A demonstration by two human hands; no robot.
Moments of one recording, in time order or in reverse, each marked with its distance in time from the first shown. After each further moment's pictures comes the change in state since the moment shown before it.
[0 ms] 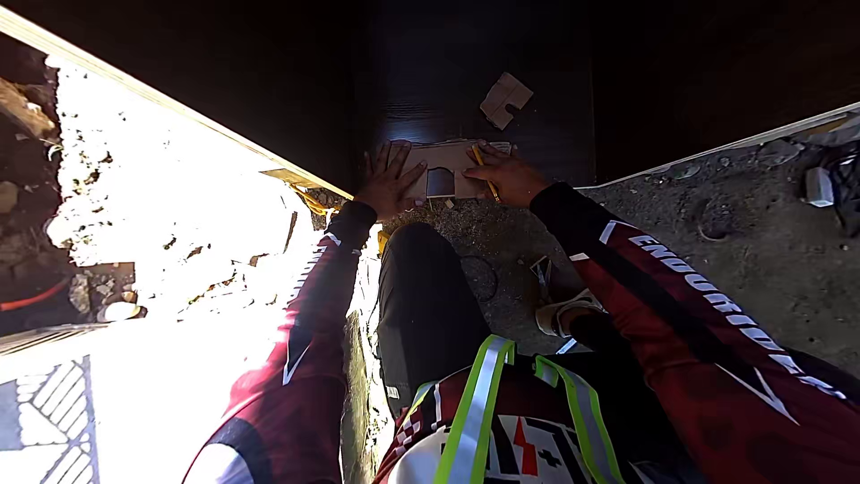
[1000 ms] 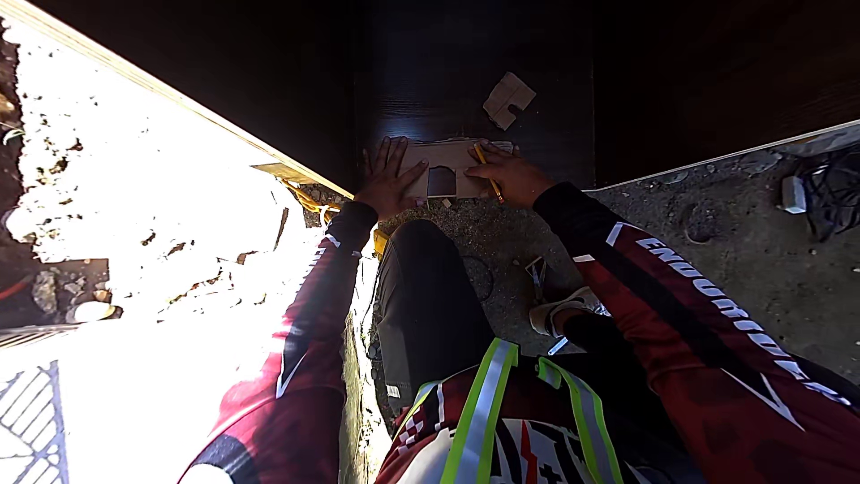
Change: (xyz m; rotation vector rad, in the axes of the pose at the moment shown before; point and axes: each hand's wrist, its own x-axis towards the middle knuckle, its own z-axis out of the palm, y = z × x) left_hand 0.000 0.001 0.003 -0.044 0.016 -0.009; right_hand 0.003 0.000 -0.004 0.030 -0.010 0.004
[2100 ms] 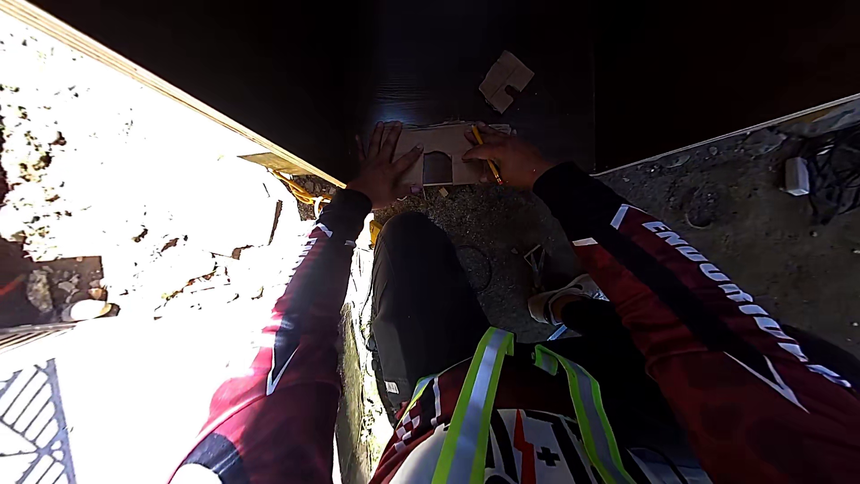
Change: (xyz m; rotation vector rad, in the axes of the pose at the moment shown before) left_hand 0.005 -0.001 -0.002 -0.014 -0.012 -0.001; right_hand 0.006 0.009 -0.002 0.061 0.026 -0.017
